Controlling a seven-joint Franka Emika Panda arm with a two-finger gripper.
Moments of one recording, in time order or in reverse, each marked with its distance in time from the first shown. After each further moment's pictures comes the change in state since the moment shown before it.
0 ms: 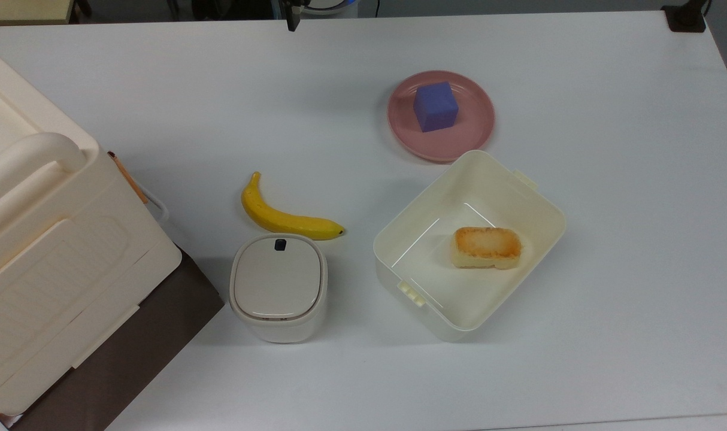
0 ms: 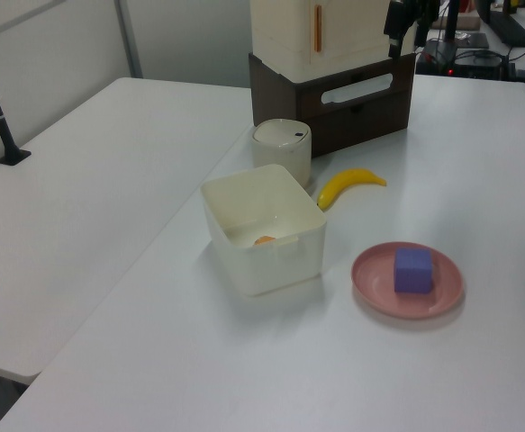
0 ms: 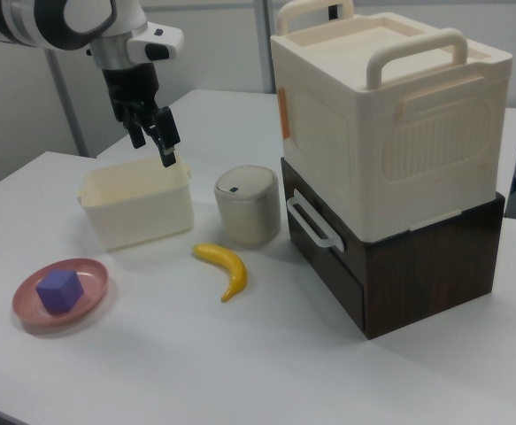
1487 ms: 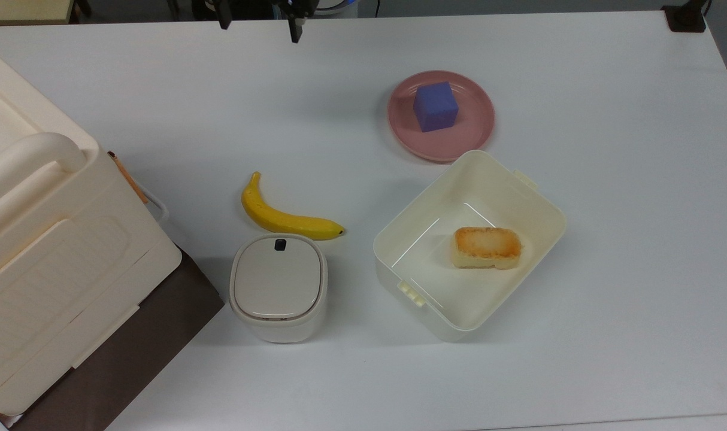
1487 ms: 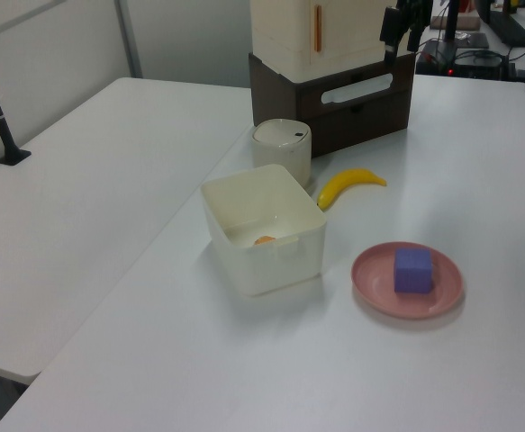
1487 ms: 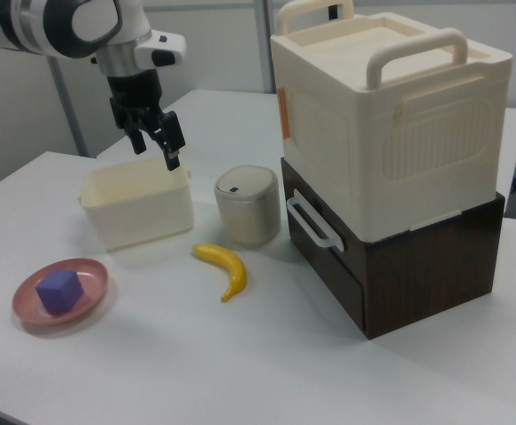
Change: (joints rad) arm 0.010 0.027 0.002 -0.004 0.000 0.027 -0.076
